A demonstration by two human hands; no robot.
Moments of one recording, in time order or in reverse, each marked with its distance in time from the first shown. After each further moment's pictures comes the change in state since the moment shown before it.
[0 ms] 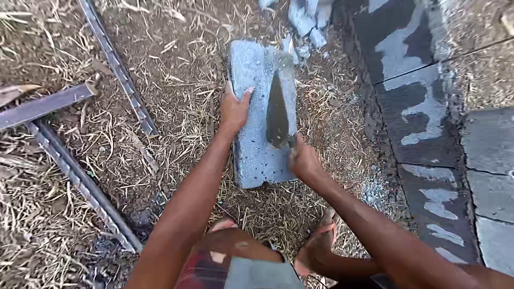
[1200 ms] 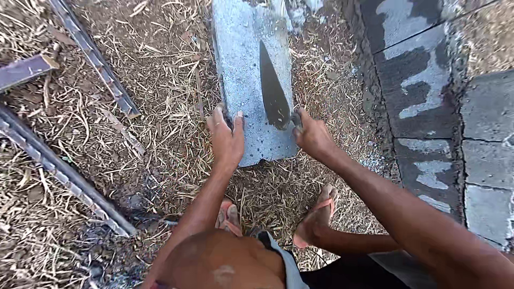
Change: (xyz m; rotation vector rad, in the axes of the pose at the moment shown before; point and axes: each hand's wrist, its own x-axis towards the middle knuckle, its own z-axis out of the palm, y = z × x) left_hand -0.143 -0.023 -0.005 0.061 0.055 -0.107; right_hand -0.012 0.034 -0.004 -0.128 0.053 -0.122
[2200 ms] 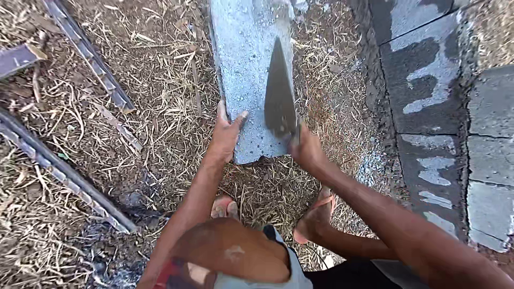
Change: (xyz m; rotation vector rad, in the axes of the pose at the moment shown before) left_hand 0.012 -0.017 0.008 -0.728 -0.357 -0.099; right_hand -0.037 0.000 0.029 0.181 0.013 0.047
